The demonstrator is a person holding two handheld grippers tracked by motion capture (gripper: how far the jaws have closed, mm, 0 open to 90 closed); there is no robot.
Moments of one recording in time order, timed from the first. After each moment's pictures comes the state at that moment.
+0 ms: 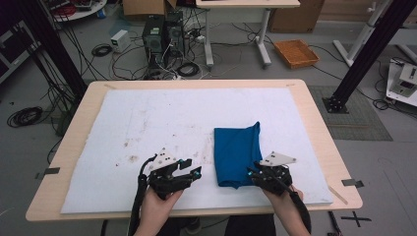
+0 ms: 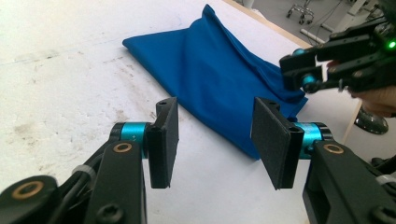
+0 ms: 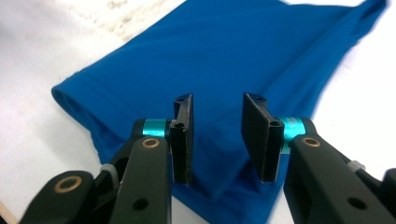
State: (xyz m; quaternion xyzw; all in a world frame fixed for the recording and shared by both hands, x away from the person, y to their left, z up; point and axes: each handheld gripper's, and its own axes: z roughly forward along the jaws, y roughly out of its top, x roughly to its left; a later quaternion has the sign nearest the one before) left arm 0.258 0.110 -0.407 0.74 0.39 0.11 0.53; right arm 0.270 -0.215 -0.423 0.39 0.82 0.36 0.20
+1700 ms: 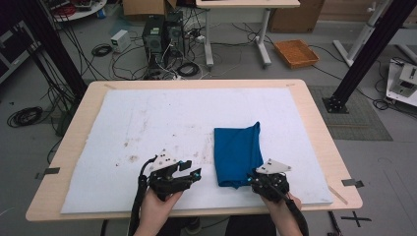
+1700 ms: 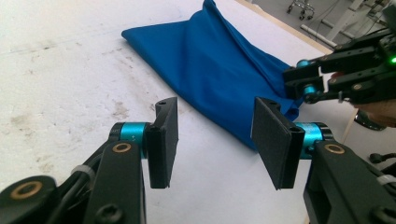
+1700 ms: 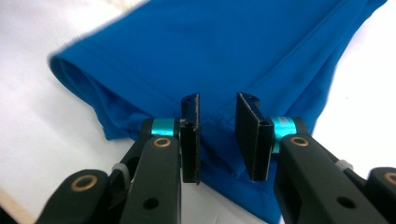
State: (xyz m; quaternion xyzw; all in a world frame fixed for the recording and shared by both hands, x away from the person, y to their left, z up) left arm 0.258 0.111 -0.412 0.75 0.39 0.10 0.52; right arm 0.256 -0.211 -0.437 0.41 0.82 0.33 0.21
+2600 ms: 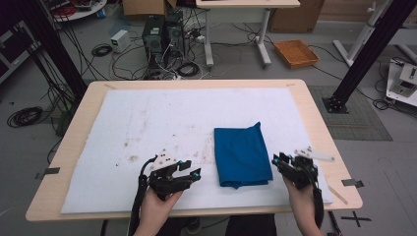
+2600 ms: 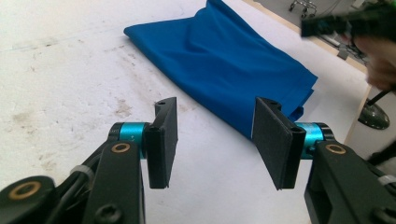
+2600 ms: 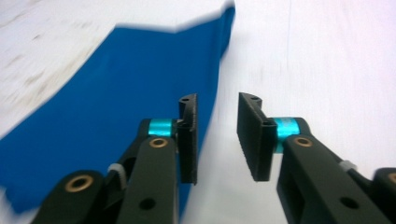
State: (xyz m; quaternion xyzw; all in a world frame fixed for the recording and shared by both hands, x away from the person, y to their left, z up) left arm 0.261 0.111 -0.415 0.75 0.39 0.11 0.52; right arm 0.295 -0.281 -0.415 0.53 0.70 0.42 0.23
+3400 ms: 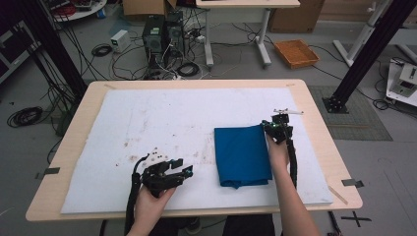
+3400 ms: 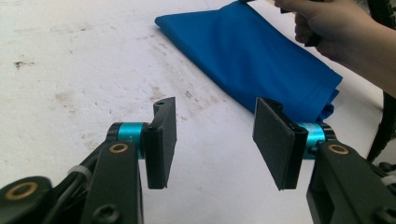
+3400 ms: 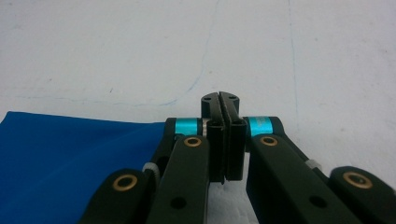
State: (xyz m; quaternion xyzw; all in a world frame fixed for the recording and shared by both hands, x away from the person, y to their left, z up) left arm 0.271 0.132 -0.425 0.74 0.42 0.10 0.52; right arm 0.434 -0.263 -0.438 0.58 0.68 0.40 0.20
